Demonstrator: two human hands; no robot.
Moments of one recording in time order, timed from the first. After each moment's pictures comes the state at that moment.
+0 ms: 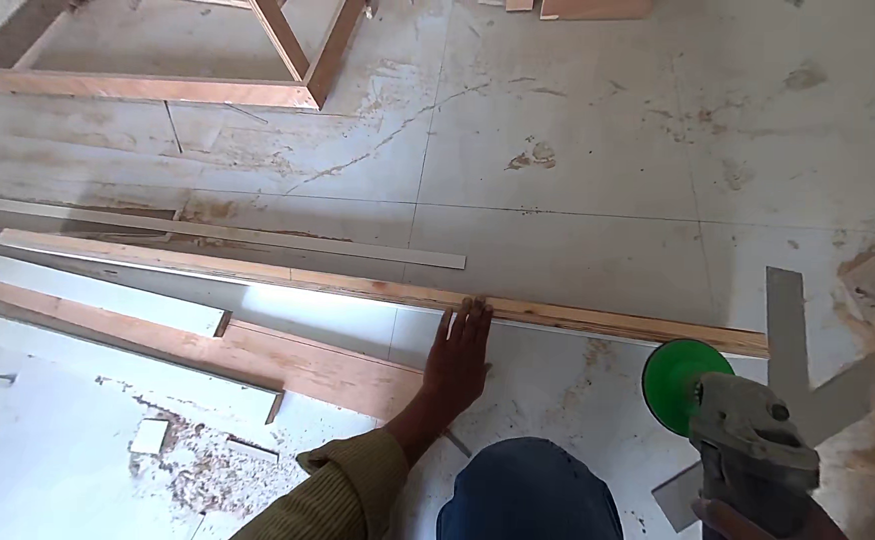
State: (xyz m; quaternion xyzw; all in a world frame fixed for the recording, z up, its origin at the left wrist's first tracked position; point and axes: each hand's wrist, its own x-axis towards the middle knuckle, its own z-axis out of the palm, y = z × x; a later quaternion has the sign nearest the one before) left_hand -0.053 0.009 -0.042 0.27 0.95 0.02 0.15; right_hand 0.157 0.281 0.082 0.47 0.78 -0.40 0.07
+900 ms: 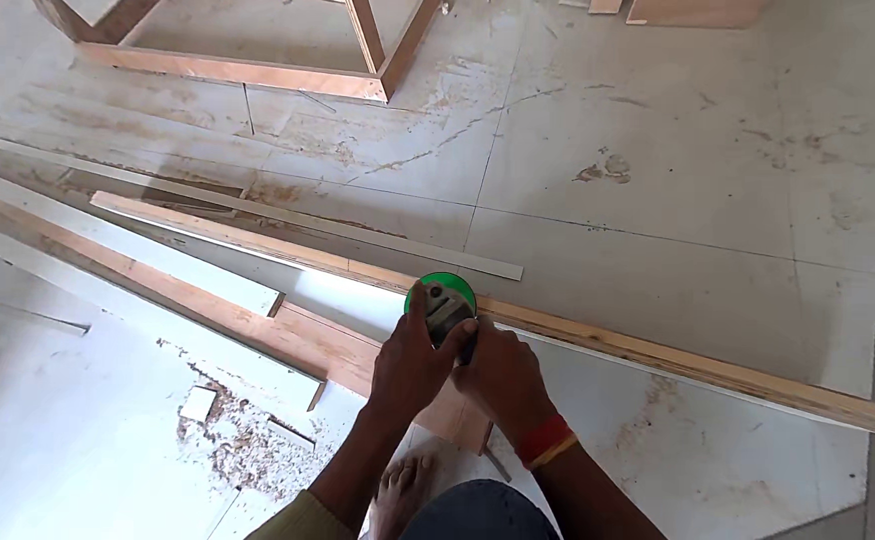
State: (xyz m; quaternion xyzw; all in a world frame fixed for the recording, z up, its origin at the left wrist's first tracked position) left_hand -0.085 -0.103 0.052 -0.09 0.94 0.29 0.16; right_hand -0.083 0.031 0.066 0.08 0.91 -0.27 0.31
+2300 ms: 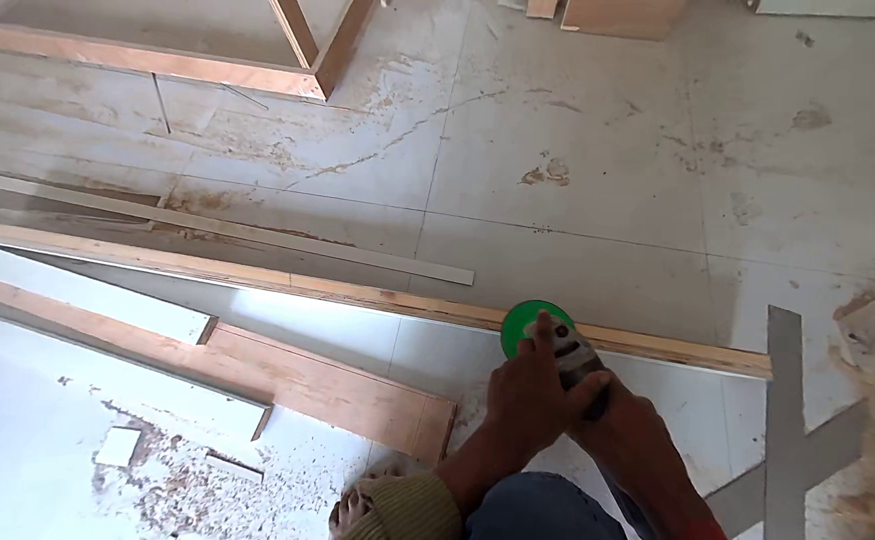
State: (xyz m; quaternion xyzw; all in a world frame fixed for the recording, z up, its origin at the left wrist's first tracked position) left_hand -0.068 0.075 0.043 0.09 0.89 0.33 0.31; right_hand -0.006 0.208 0.056 0.25 0.91 -0.24 0.23
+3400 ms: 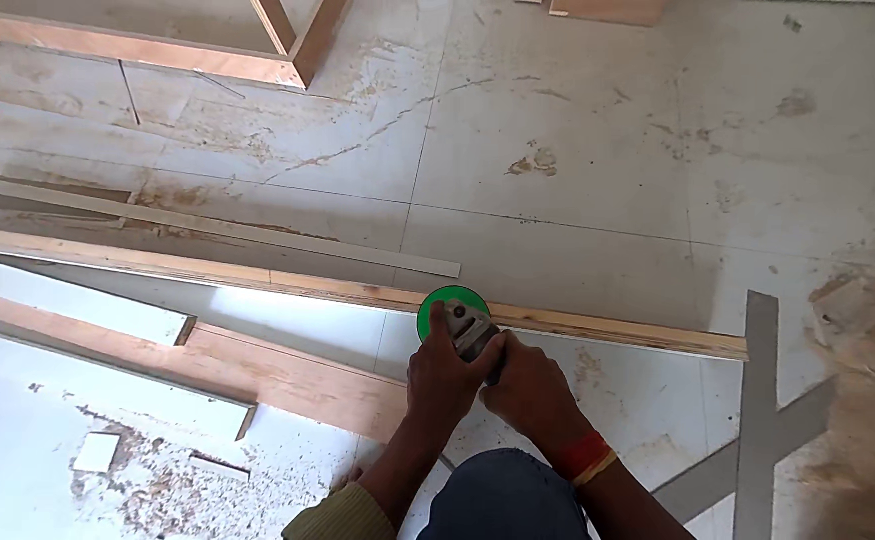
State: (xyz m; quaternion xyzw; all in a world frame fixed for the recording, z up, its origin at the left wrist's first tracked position) left_hand -0.071 0.014 0.022 -0.07 0.93 0.34 0.15; right_hand -0.064 0.141 0.062 0.15 0.89 -0.23 0.37
